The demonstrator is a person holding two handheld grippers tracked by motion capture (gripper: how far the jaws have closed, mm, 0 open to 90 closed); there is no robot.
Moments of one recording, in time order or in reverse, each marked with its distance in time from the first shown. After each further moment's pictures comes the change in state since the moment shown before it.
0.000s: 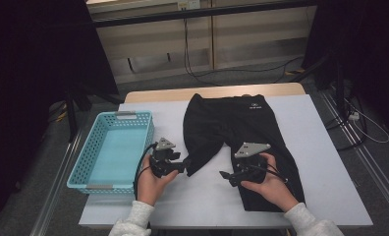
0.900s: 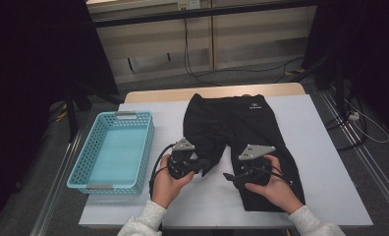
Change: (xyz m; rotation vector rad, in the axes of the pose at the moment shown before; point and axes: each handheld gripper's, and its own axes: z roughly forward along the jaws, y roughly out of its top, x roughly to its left) left arm -0.041 0.020 0.018 -0.062 -0.181 0.044; right arm 0.001 -0.007 -0.008 -0.001 0.005 -0.013
